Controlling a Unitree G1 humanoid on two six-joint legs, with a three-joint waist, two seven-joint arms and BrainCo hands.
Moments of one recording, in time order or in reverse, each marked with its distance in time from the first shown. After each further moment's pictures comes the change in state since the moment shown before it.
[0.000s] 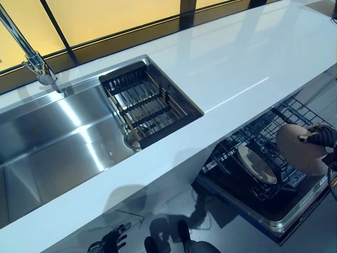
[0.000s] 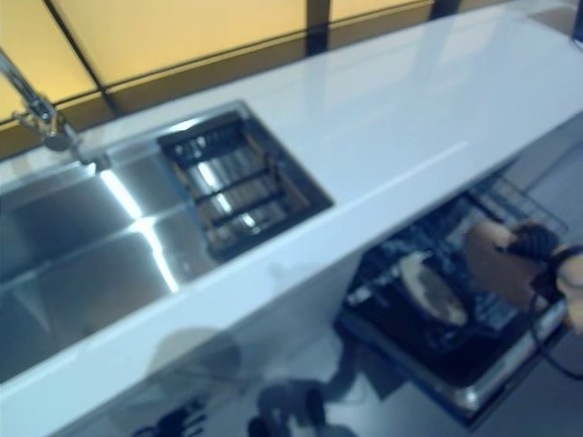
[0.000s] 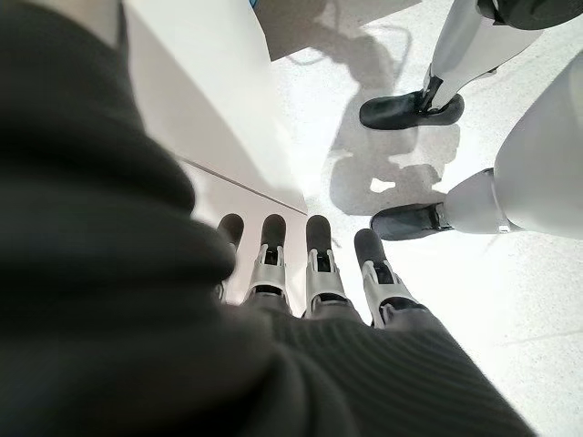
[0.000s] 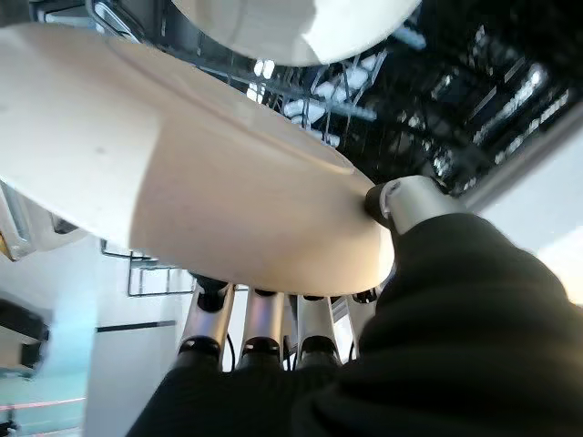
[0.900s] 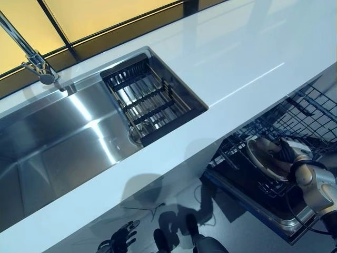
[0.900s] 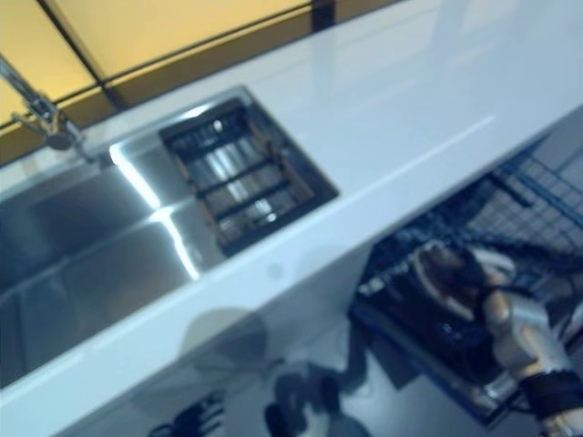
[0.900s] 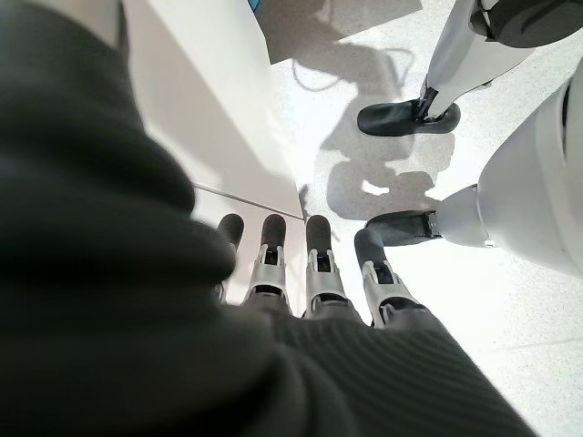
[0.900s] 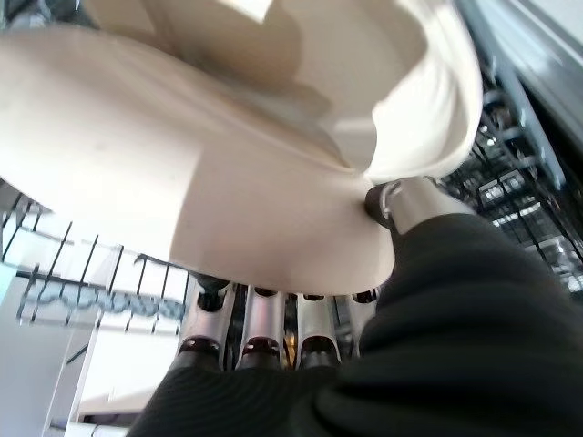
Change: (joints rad) left arm 0.008 -0.062 -0.002 -0.044 -0.002 -0.025 0.001; right arm 0.084 0.291 0.094 -0.048 -0.462 -0.012 -0.255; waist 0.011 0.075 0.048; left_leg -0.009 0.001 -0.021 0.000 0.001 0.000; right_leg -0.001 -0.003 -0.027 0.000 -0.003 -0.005
